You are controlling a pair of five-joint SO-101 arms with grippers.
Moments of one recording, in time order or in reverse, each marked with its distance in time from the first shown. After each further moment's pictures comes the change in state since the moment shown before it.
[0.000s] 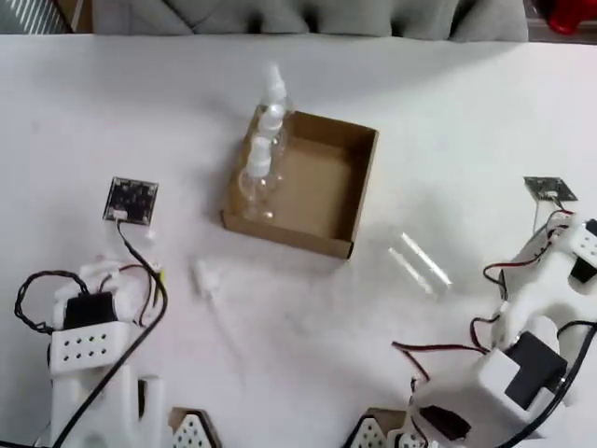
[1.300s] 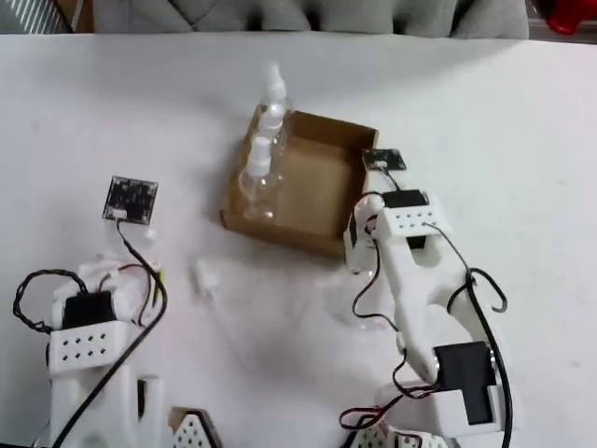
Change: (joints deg) left arm 0.0 0.0 -1.0 1.4 0.0; right arm -47.3 -7.1 11.4 -0.3 -41.1
